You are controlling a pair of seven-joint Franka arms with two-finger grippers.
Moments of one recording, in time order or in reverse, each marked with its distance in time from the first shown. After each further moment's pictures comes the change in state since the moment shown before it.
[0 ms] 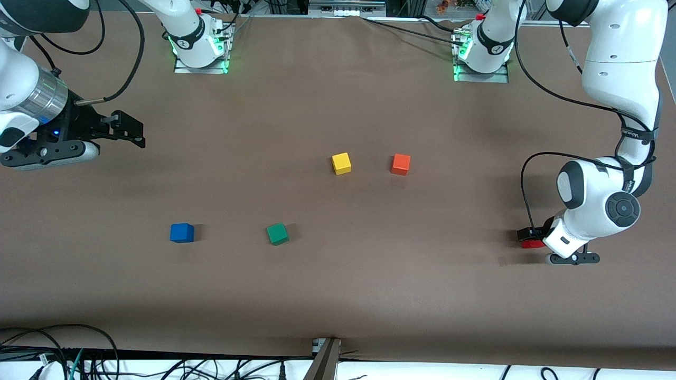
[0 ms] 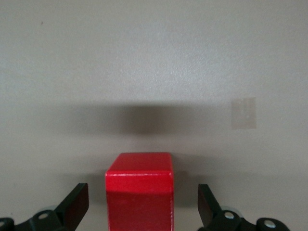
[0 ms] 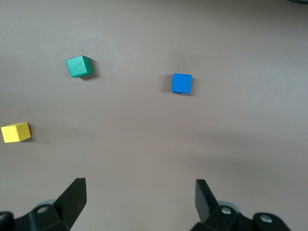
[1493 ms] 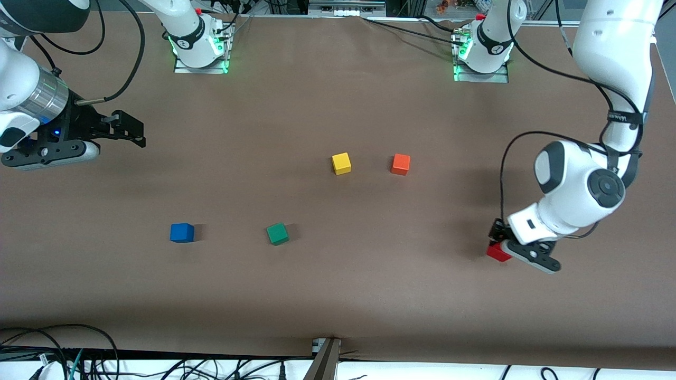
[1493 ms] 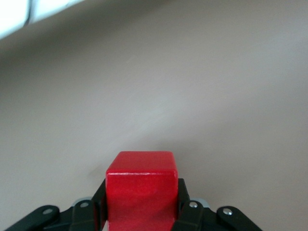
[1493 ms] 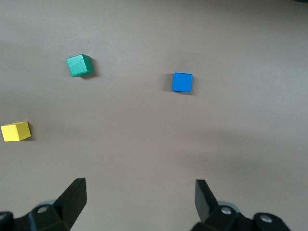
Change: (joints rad) left arm -0.002 -0.161 -0.268 0.022 -0.005 -0.004 0.367; right arm 0.000 0.000 0.000 0.000 0.000 -0.004 0.000
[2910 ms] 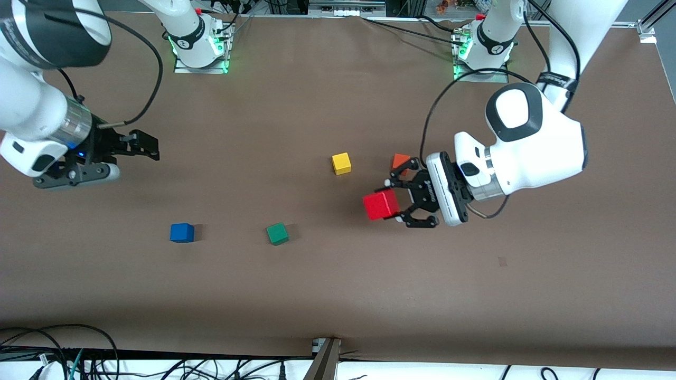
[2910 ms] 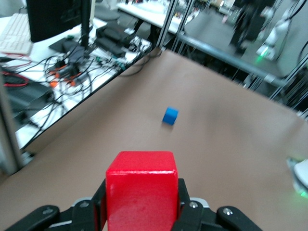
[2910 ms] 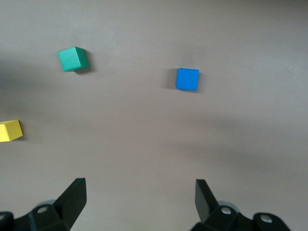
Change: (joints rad) left arm 0.057 -0.052 -0.393 0.111 -0.807 -0.042 0.718; right arm 0.011 0.094 -0.001 -0.005 0.003 0.026 0.000
